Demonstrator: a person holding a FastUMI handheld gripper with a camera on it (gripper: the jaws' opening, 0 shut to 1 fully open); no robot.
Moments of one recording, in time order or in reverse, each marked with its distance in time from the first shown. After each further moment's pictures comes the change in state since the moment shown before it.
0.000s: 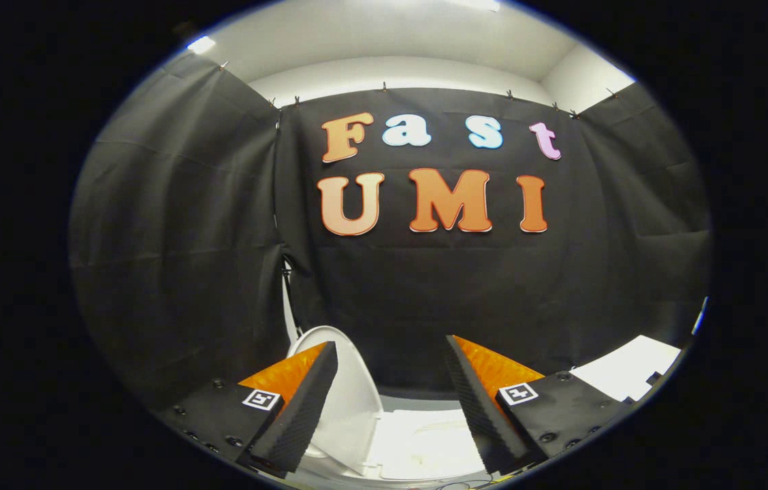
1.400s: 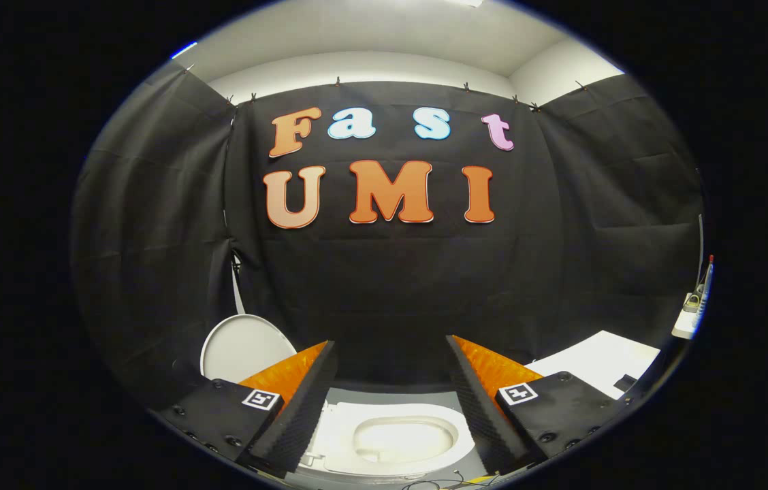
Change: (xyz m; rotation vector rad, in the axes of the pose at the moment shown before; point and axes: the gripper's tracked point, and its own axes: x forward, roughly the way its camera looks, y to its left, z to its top) arm -0.014 -0.126 -0.011 0.016 0.041 -0.140
